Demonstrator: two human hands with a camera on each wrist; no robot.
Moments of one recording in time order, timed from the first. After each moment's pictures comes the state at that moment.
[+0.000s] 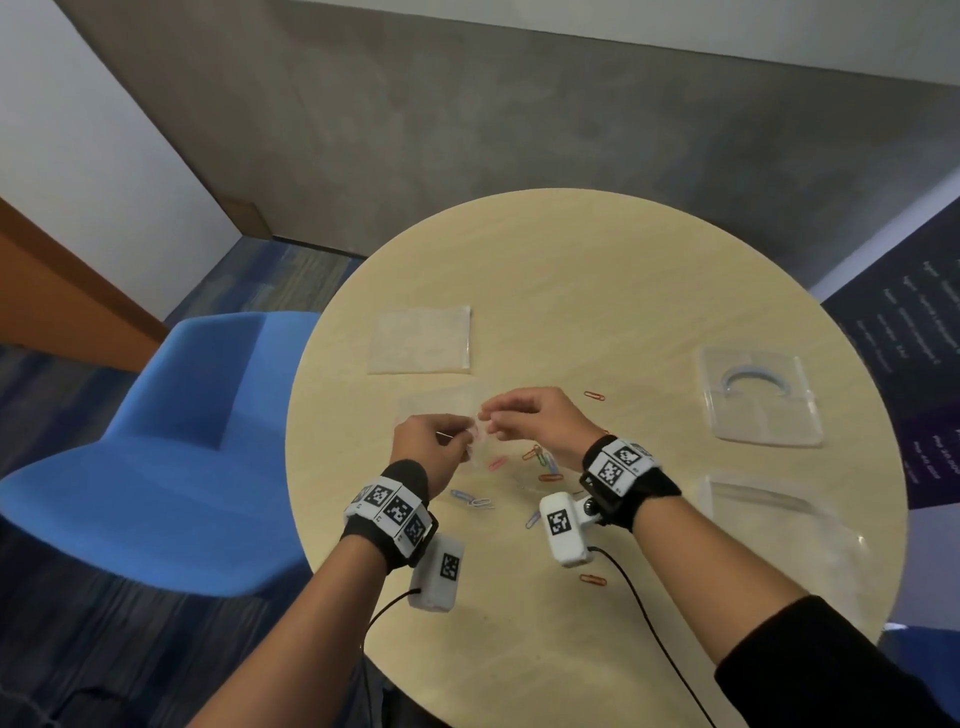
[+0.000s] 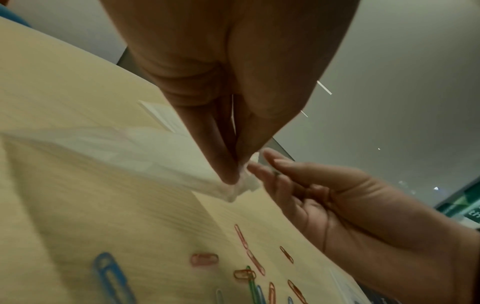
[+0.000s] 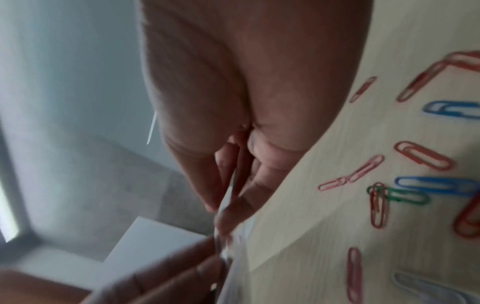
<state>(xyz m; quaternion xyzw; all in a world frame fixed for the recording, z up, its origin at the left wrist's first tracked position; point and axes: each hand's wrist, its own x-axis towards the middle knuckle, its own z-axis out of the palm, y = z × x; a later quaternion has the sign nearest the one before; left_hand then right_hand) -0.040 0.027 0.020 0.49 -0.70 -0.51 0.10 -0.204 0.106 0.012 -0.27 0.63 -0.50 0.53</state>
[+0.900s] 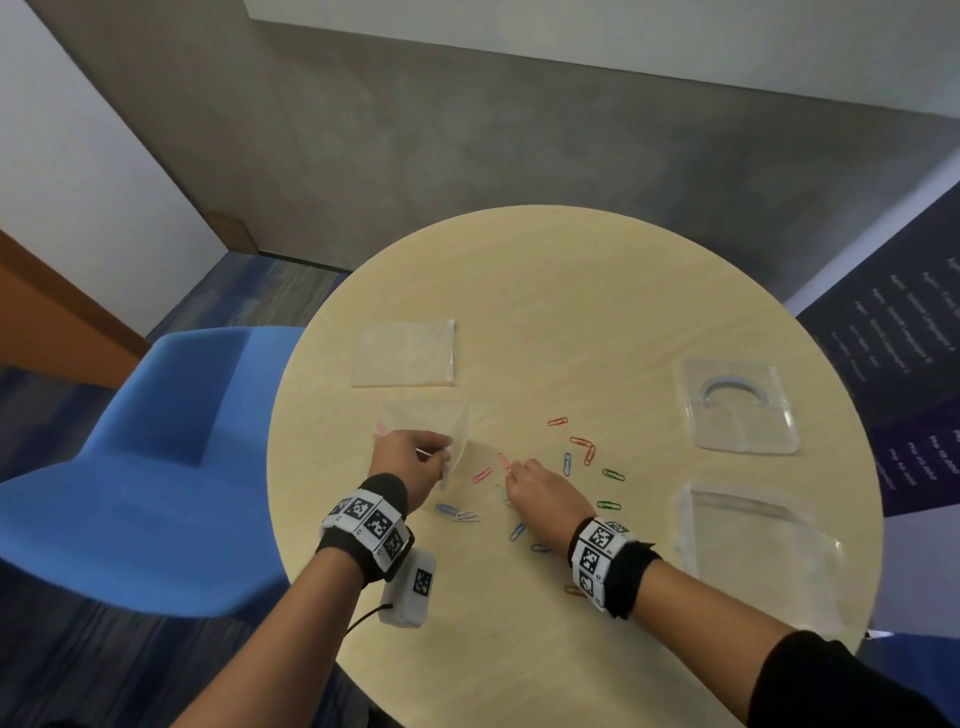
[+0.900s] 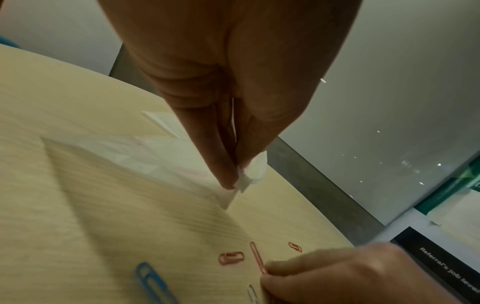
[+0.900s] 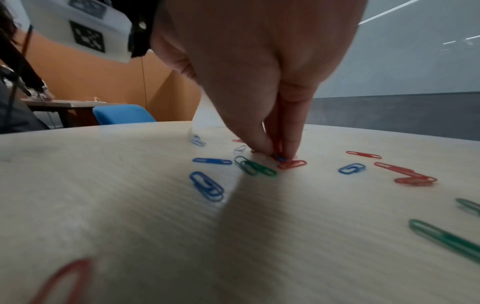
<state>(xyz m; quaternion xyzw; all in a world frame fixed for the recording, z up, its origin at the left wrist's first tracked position) -0.037 0.023 0.015 0.49 -0.73 -0.47 0.05 -0.177 0.163 -0.027 -0.67 0.73 0.10 0.14</state>
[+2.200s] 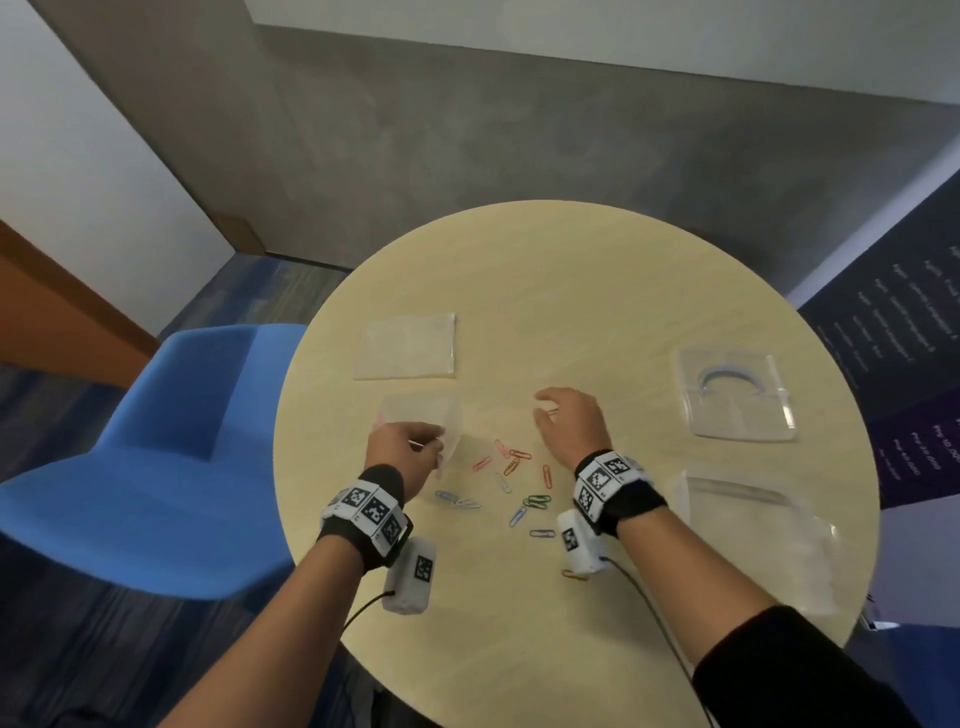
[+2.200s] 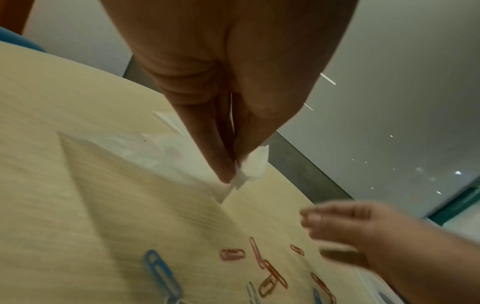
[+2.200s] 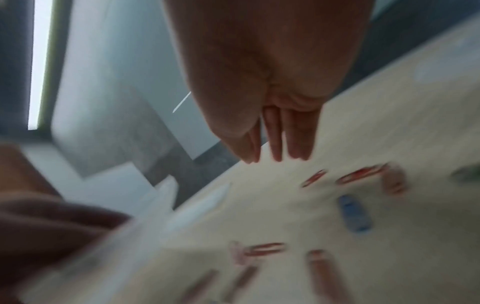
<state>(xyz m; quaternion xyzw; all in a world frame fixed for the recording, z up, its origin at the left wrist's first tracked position) -0.032 0.028 0.017 0.52 -0.71 -0.47 0.08 -0.231 0.137 -0.007 -0.35 0.87 -0.26 0.20</state>
